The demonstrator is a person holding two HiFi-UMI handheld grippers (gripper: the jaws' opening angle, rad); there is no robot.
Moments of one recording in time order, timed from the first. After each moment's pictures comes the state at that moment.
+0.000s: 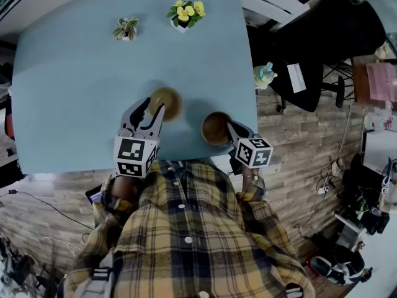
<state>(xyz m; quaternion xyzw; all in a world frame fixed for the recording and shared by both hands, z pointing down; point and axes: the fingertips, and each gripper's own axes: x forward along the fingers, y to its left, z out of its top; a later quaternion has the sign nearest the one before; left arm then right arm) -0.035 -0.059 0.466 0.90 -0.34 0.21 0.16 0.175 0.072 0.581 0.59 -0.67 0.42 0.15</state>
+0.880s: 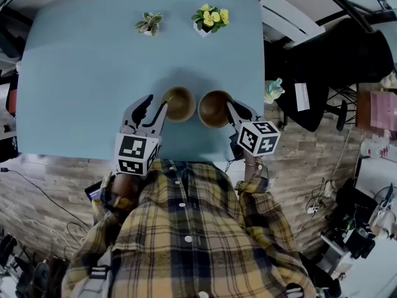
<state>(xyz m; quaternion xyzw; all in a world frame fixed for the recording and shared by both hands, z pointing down) -0.068 -0.065 0.456 0.88 -0.39 0.19 0.17 0.140 -0.034 0.512 0.54 -0.75 0.34 0.15</state>
